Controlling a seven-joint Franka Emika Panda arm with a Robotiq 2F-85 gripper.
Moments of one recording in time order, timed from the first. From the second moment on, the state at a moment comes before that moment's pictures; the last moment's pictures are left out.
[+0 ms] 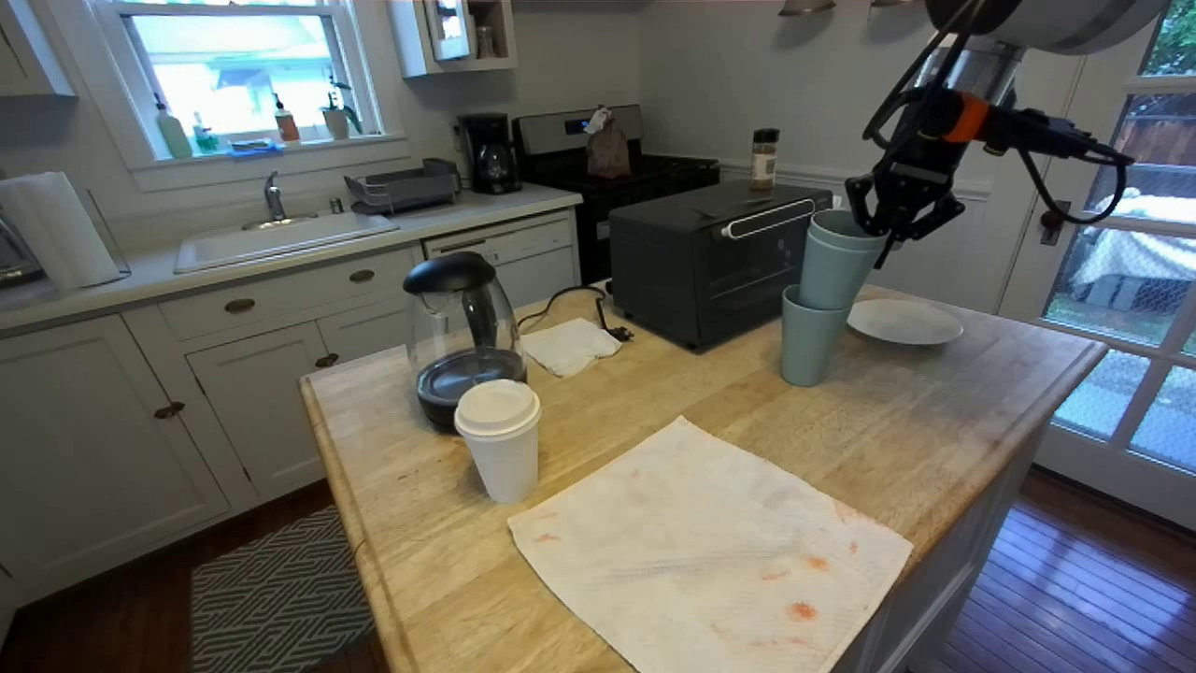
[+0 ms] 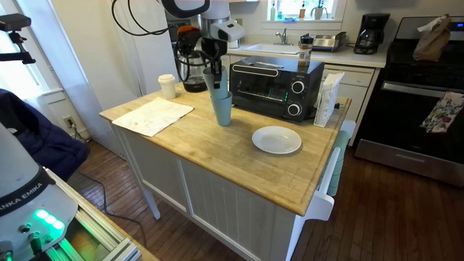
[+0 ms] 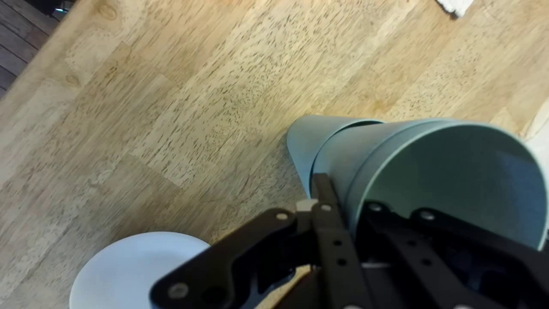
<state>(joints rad) -0.17 0.08 -0.19 -2.19 0.31 2.35 0.32</state>
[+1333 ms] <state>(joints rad) -0.17 0.15 -0.19 -2.10 0.31 2.30 0.34</state>
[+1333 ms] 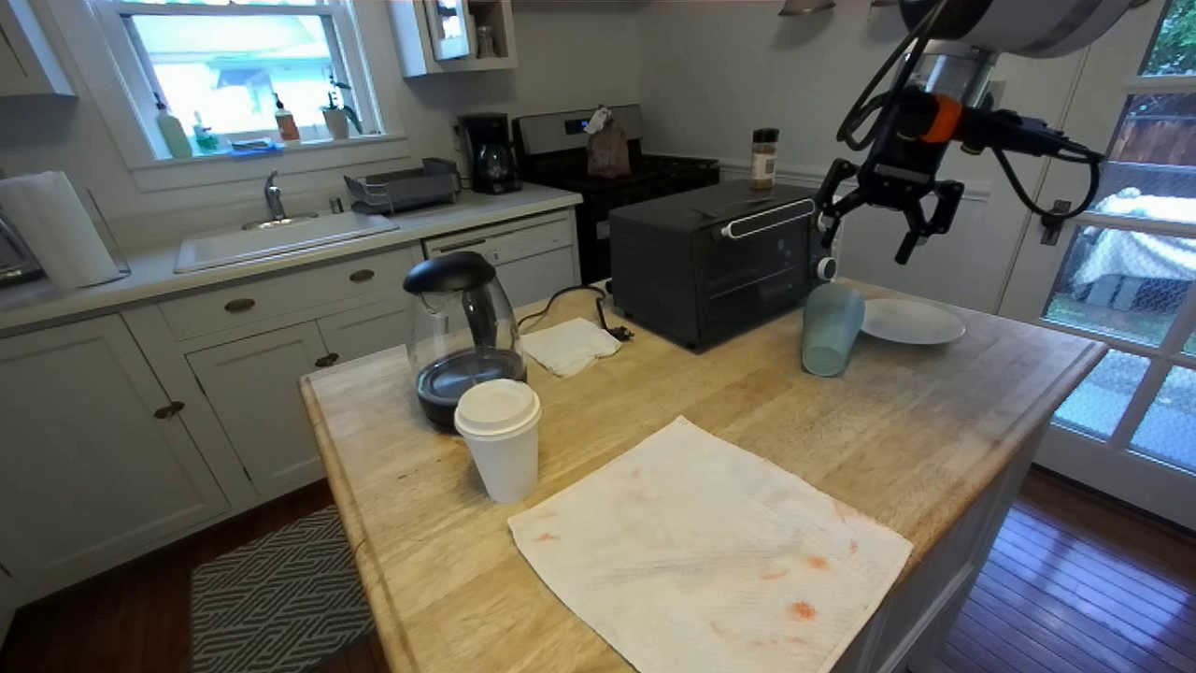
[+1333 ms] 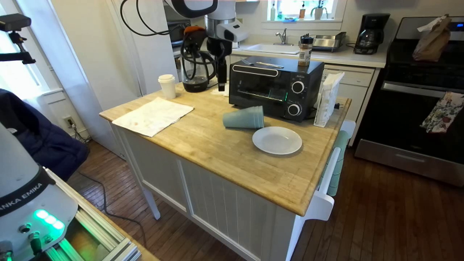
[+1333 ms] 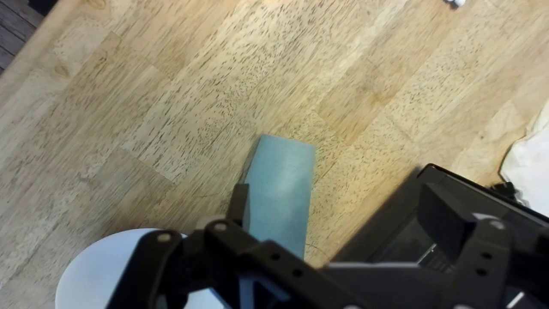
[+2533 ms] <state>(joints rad) -0.25 0.24 -0.24 -2.00 0.22 2.35 0.07</state>
